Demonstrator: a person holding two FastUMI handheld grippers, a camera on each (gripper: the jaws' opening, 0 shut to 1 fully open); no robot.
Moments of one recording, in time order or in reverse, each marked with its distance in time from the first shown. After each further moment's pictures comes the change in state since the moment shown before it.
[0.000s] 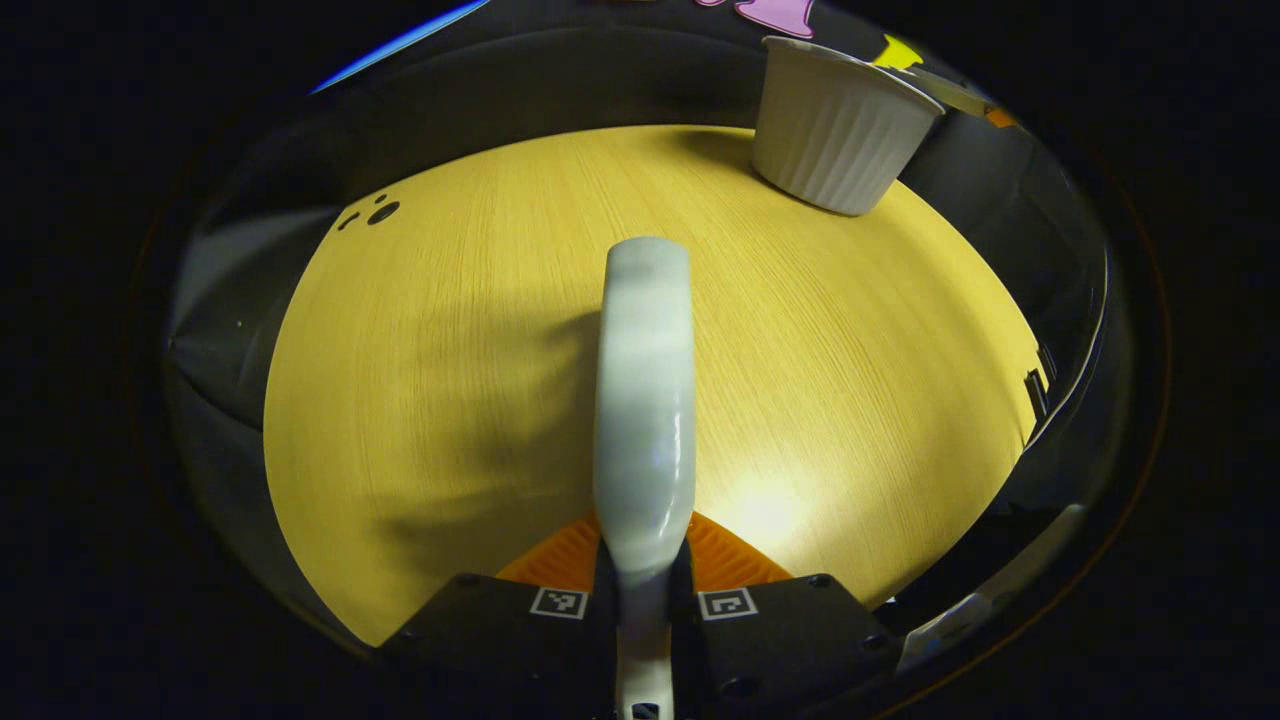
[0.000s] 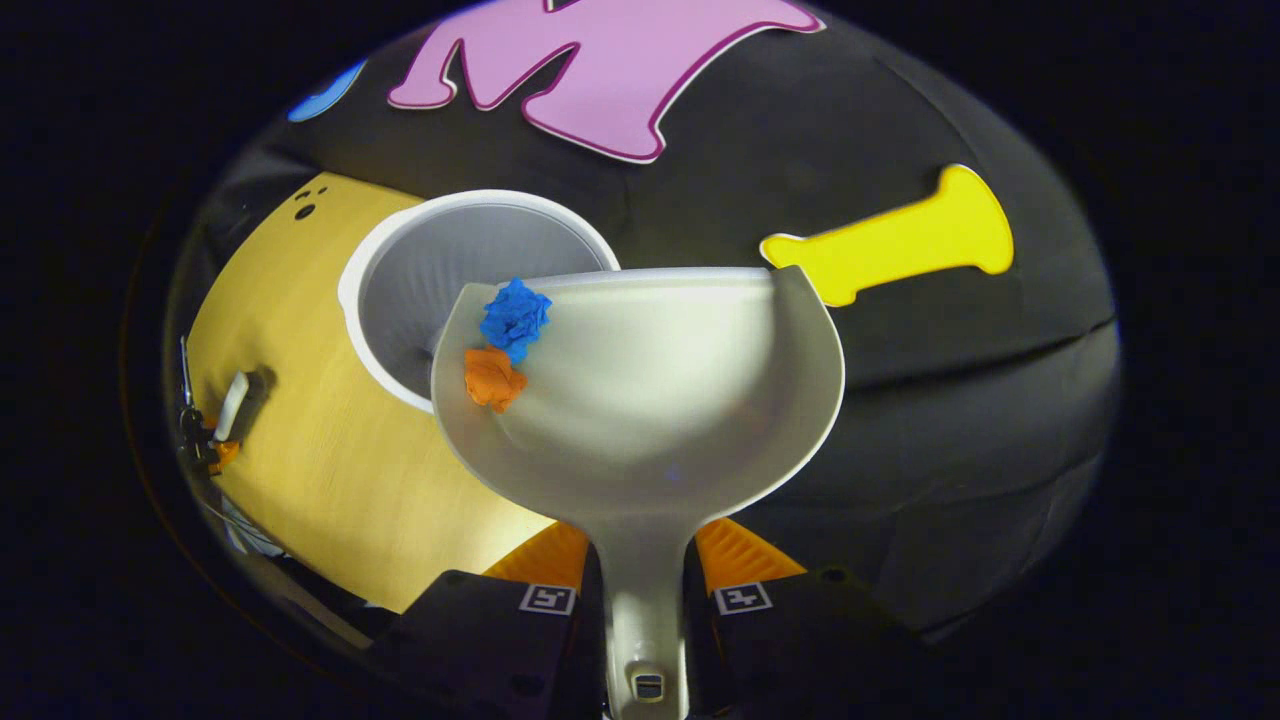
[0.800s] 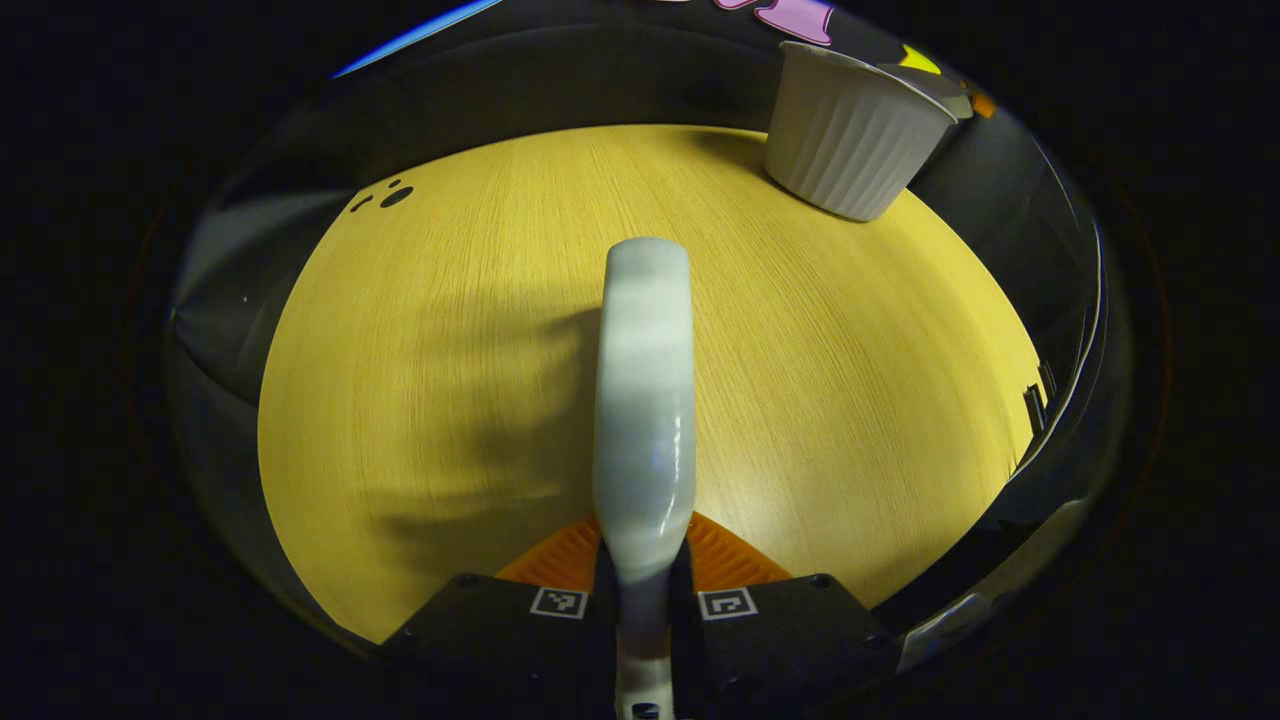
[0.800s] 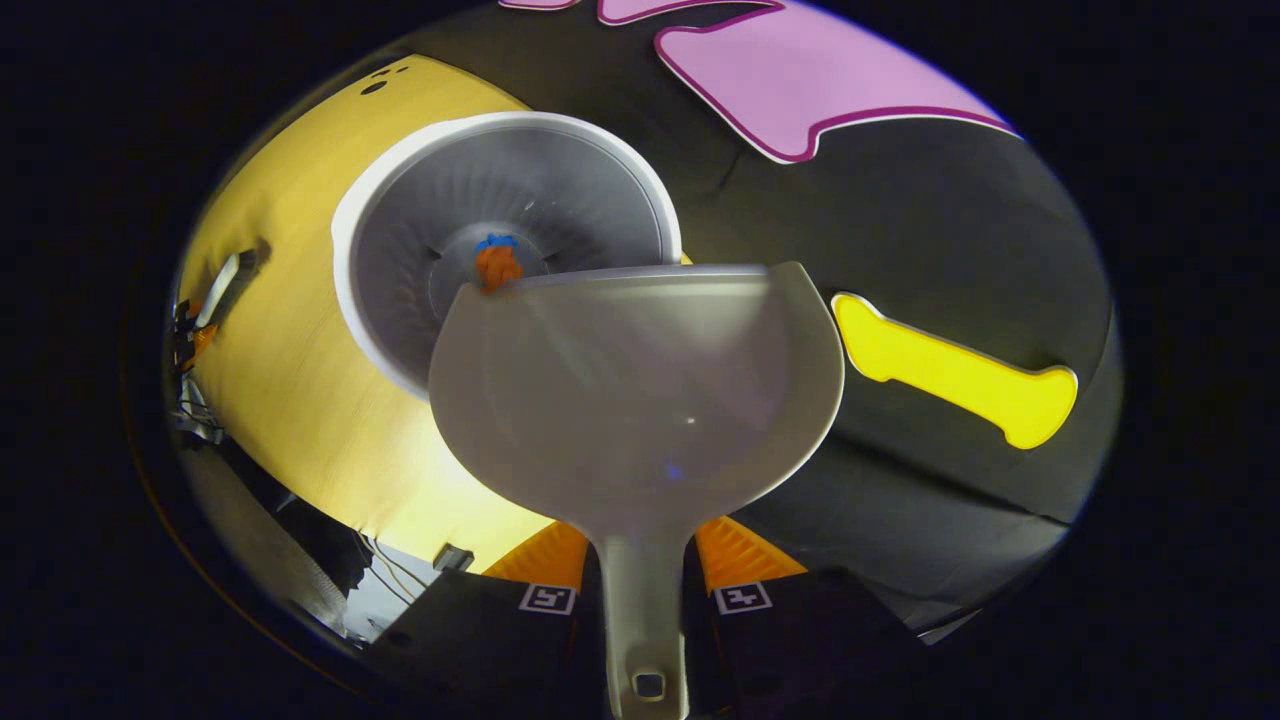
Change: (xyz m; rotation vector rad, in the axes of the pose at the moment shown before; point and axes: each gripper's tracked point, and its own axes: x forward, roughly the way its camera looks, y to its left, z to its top) left arm 0.002 -0.007 -0.006 -0.035 -0.008 -0.001; right arm 0.010 -0.005 0.040 -0.376 0.262 -0.026
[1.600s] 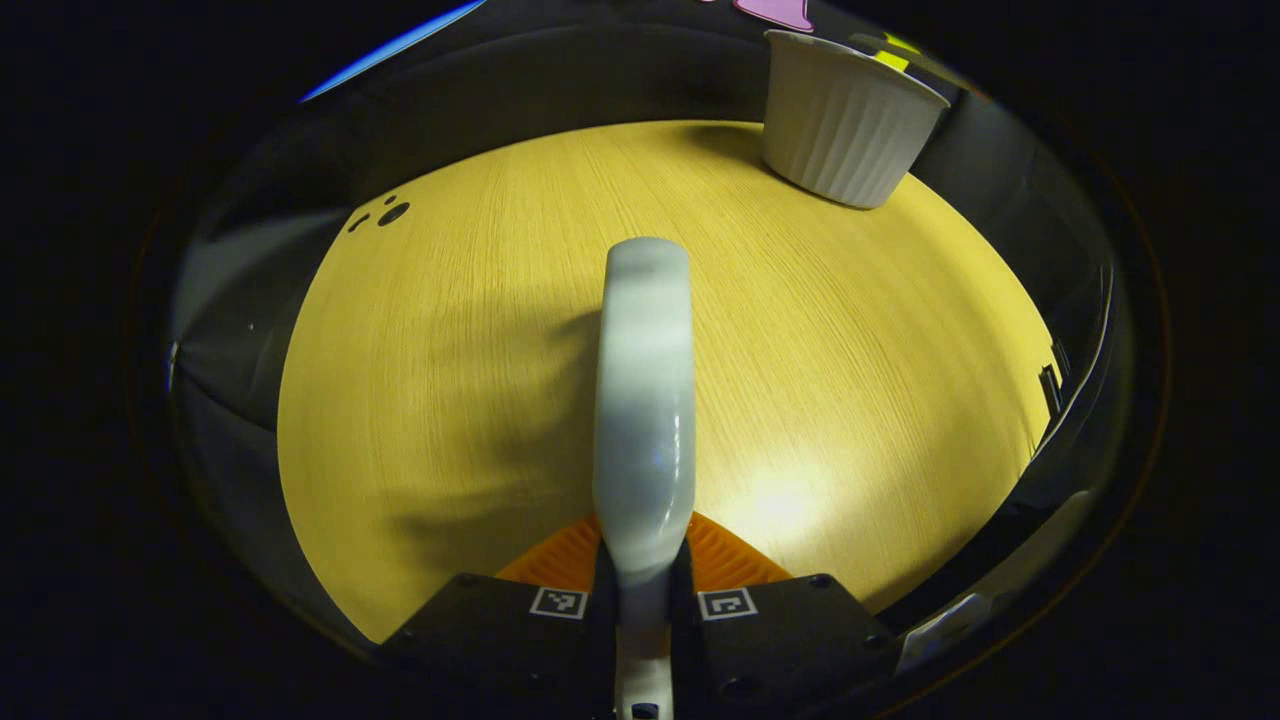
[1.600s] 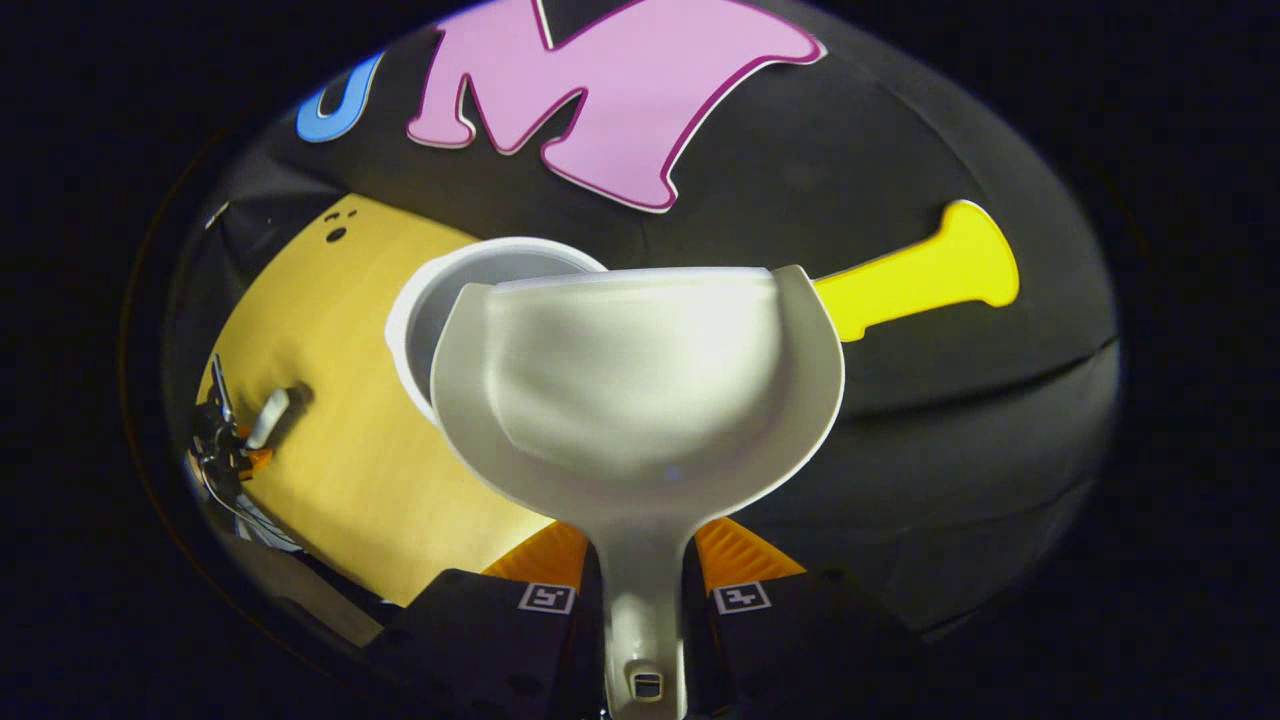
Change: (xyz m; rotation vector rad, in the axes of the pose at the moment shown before) left arm -0.002 0.005 0.004 0.077 0.018 0.060; right arm -0.049 0.019 -0.030 0.444 -0.412 0.101
